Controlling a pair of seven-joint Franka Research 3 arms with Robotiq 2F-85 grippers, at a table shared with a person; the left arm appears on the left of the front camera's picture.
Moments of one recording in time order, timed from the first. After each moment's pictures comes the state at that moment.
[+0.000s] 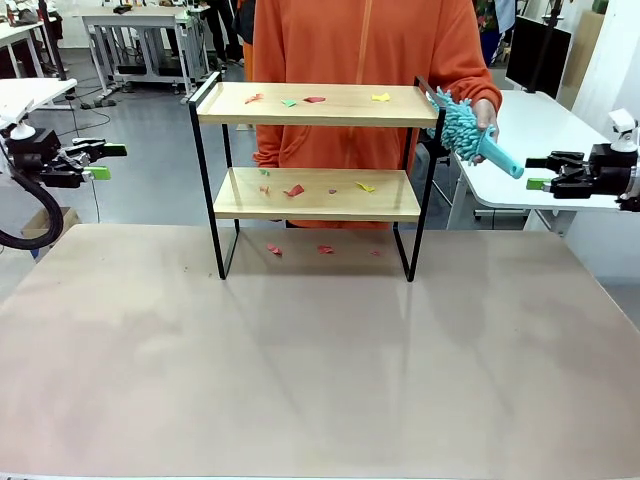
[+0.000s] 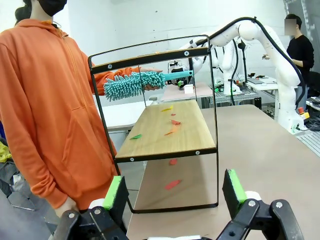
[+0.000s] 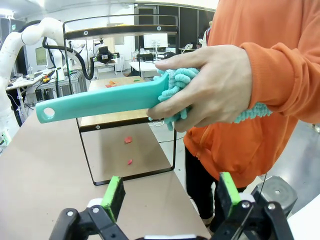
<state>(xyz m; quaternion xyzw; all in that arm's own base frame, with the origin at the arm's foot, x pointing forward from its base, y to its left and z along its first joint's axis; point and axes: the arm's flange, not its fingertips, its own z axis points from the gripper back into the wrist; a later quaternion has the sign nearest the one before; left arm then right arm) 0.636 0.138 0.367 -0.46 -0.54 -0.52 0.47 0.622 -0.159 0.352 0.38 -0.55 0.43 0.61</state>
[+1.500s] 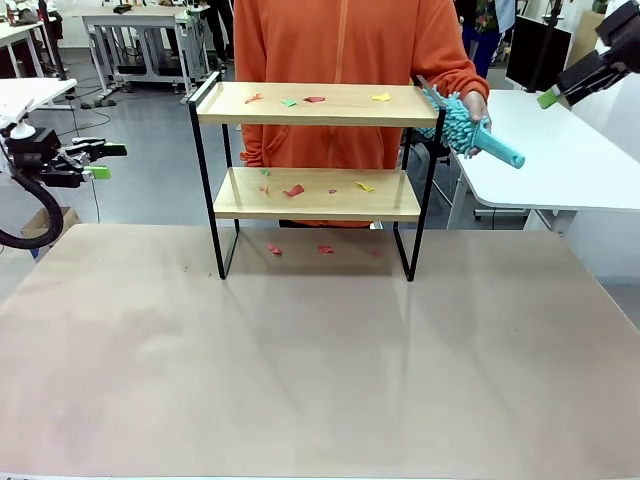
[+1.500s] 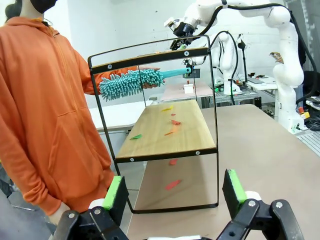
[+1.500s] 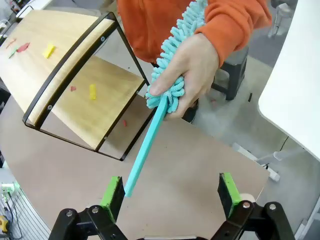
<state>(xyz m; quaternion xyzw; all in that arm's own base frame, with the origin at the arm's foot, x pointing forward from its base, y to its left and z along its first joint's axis) 0.636 0.138 0.367 -0.46 -0.54 -0.52 0.47 0.550 -0.054 0.605 0.16 -0.30 0.24 0.91</state>
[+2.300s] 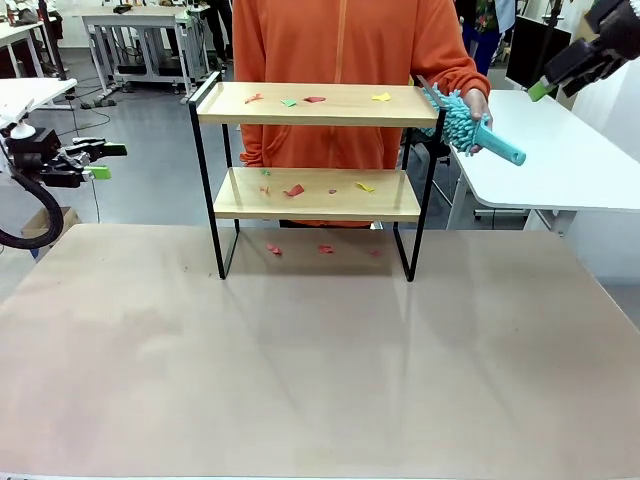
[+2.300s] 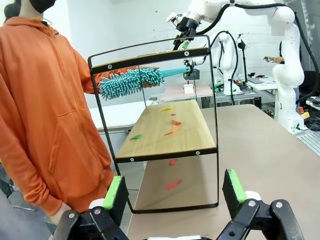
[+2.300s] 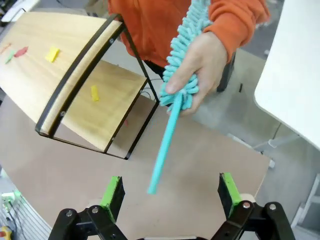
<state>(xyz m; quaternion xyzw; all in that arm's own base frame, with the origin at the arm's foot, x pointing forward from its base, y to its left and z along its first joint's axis) 0.636 0.138 0.367 -0.46 -0.54 -0.52 0.47 0.528 -0.010 0.629 0.12 -0.29 0.21 0.93</state>
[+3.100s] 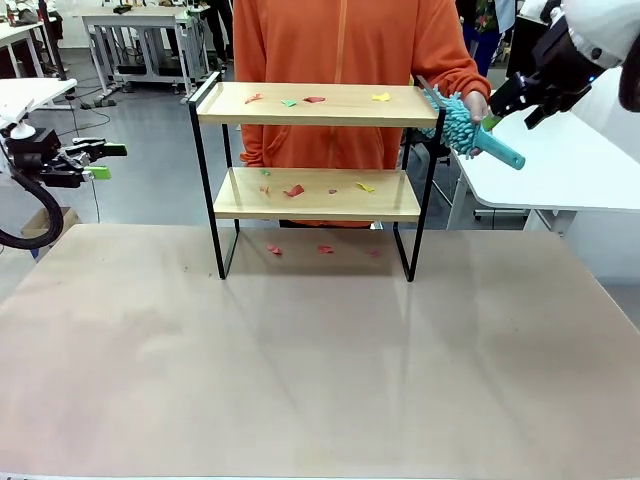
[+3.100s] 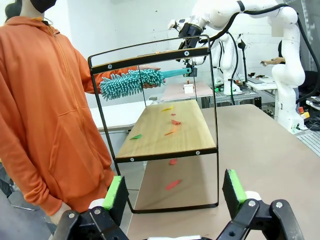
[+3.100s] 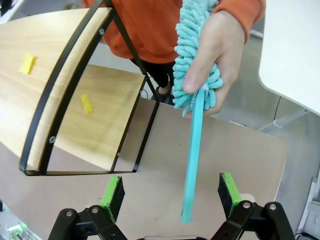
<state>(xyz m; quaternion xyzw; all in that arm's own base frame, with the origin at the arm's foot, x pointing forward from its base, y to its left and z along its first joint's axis) 0.636 0.138 0.367 -0.46 -0.54 -0.52 0.47 0.529 0.051 0.577 0.10 -0.28 0.13 0.95</state>
